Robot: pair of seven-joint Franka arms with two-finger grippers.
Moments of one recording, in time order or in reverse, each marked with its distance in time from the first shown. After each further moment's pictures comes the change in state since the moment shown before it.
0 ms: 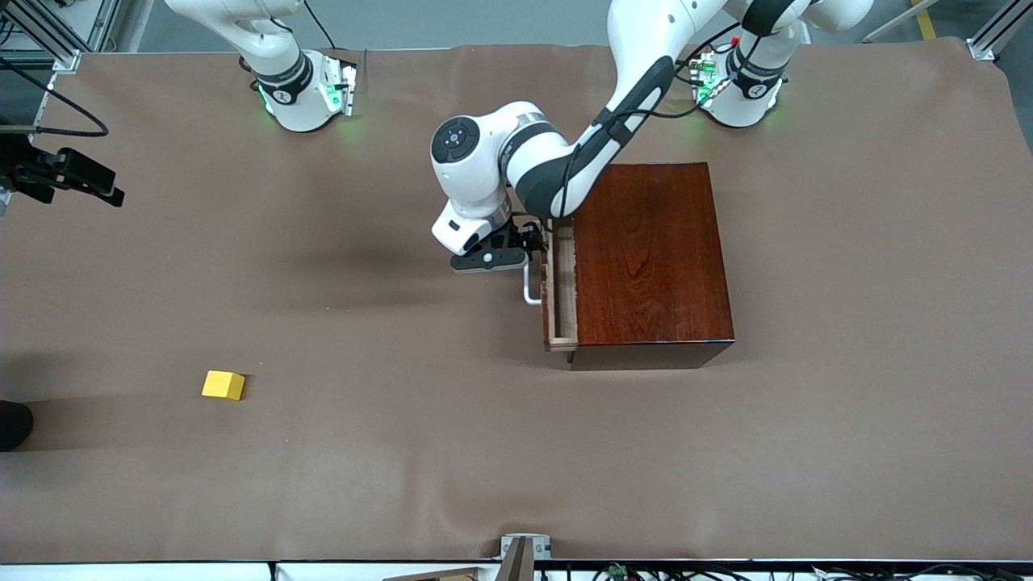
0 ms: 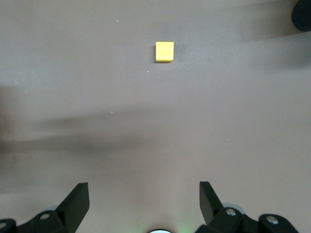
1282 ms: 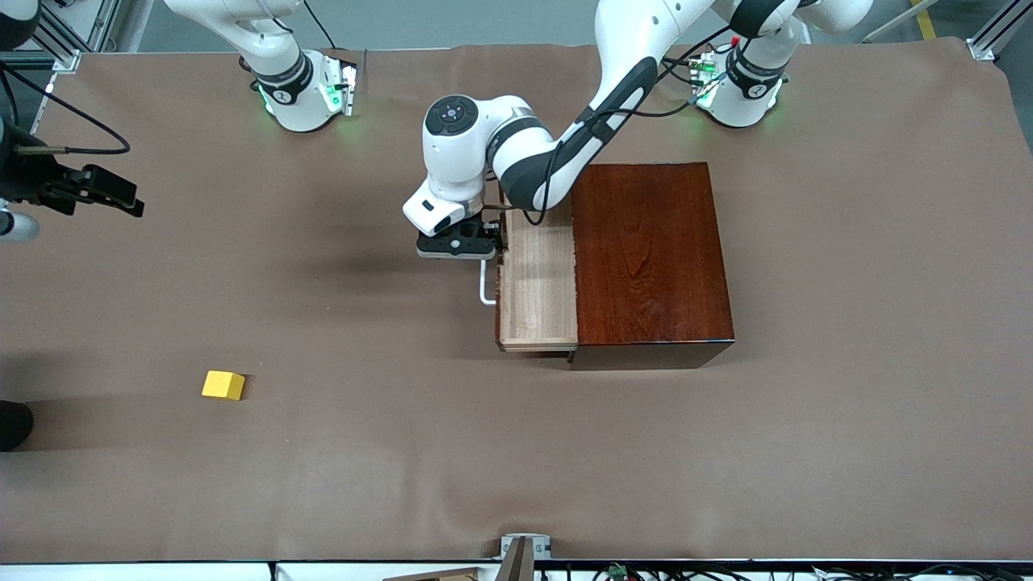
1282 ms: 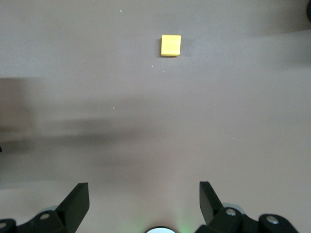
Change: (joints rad) left arm -0.027 0.023 -0.019 0.001 -0.034 0.254 0.000; right arm 0.025 0.046 0.004 -0.001 0.001 0.000 0.003
